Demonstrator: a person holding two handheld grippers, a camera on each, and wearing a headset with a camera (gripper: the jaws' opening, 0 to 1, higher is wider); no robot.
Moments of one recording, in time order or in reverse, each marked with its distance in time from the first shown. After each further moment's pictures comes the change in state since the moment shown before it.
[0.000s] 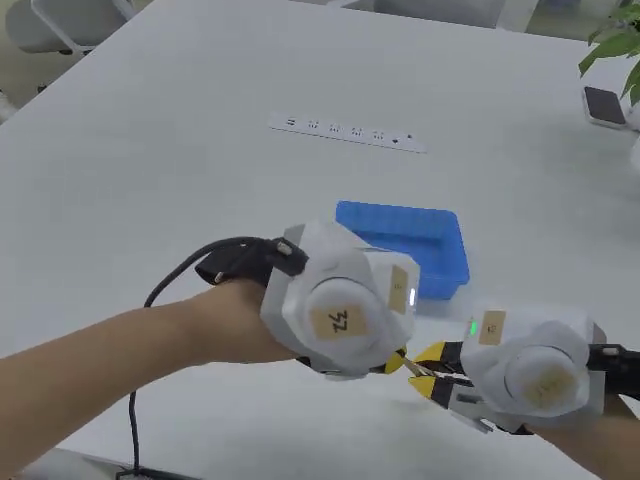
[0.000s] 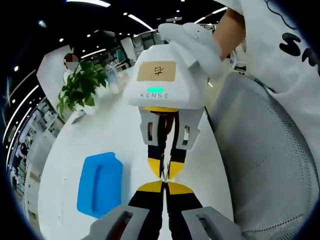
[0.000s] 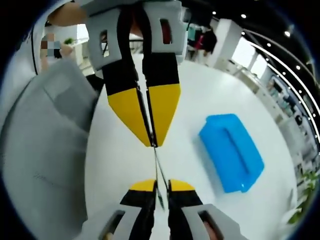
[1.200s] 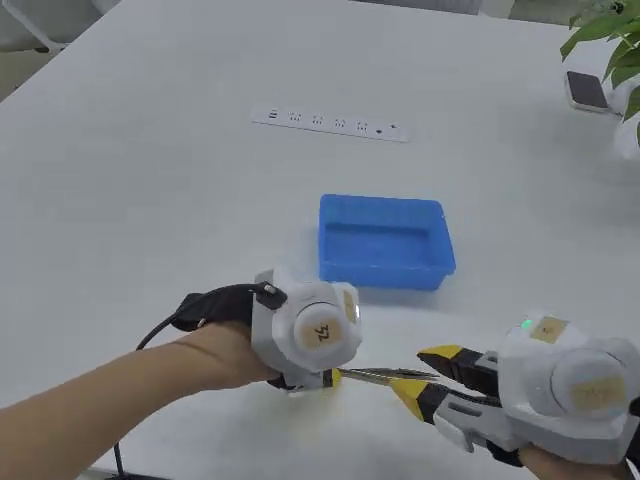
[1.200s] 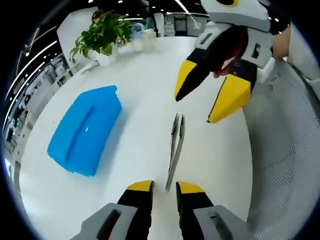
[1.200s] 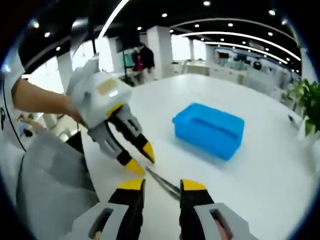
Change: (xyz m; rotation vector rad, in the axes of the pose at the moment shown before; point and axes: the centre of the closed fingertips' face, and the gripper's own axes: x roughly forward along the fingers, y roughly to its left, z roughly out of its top) left arm 0.041 0.004 -0.084 -0.332 0.152 0.075; right arm -0.042 0.000 0.011 0.634 -0.293 -0.189
